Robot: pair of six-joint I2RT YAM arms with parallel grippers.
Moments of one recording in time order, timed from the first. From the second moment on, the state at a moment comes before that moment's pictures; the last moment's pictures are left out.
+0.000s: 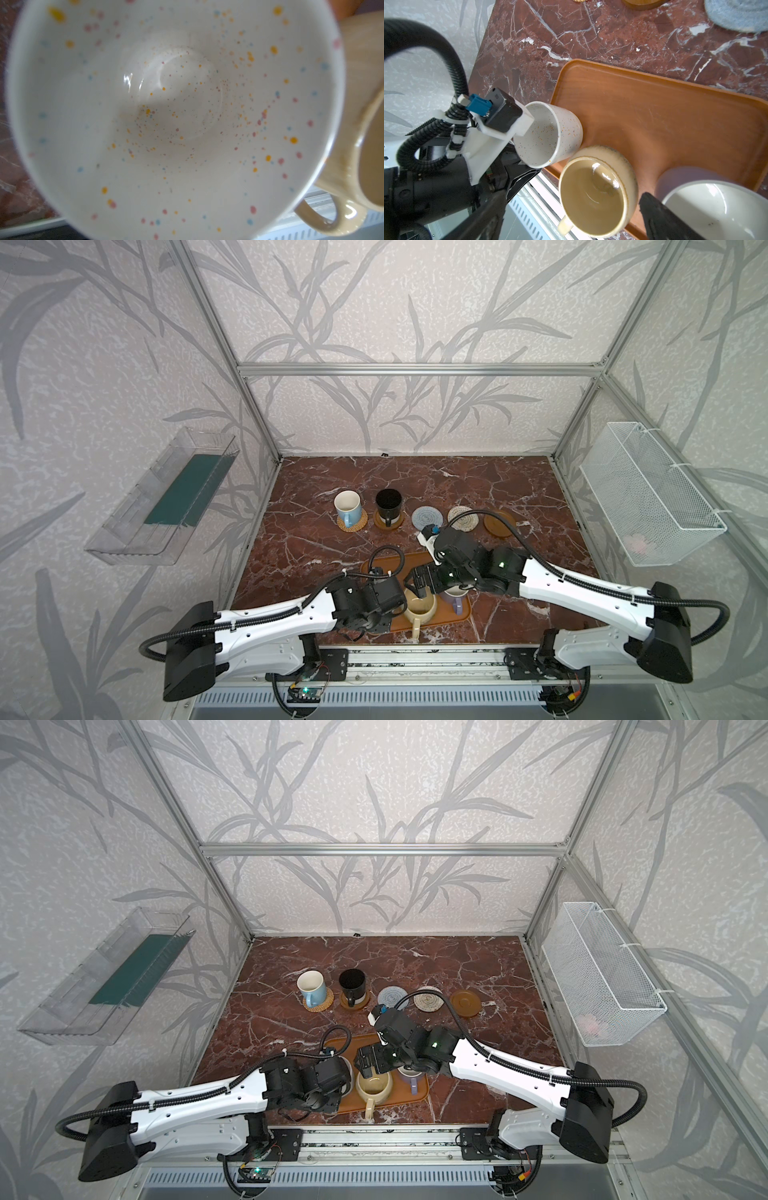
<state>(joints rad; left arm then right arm) -1.15 1.10 0.69 -0.94 -0.09 -1.06 1.04 1.31 1.03 -0.57 -0.12 0.68</state>
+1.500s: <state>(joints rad) -1.15 1.06 0.73 -1.03 -0.16 -1.05 1.05 1.22 0.89 -0.40 -0.10 0.71</state>
